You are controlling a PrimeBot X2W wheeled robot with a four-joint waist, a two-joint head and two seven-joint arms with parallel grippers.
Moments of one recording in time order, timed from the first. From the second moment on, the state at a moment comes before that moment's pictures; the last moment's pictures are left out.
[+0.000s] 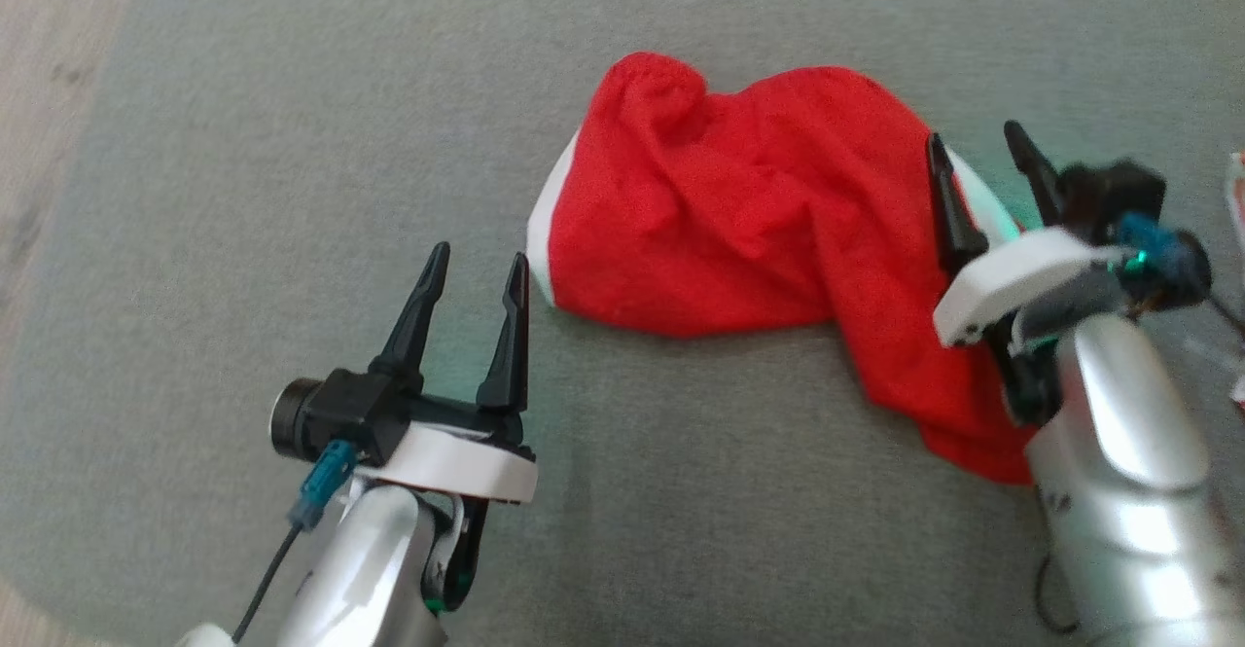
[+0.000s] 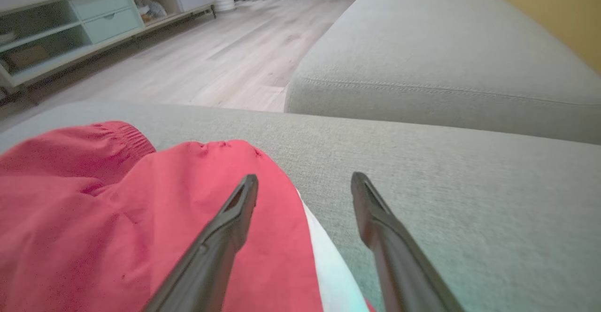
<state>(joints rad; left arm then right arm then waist) -0.28 0.05 -0.36 0.30 -0.30 -0.01 -0.25 -0.49 -0.07 0.02 0.53 0.04 0.13 -0.06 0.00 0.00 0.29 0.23</state>
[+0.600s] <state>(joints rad) -0.30 0.04 -0.37 0.32 -0.29 -0.02 -0.25 -0.70 -0.26 0.41 0.86 0.36 0.13 0.05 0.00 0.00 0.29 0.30</state>
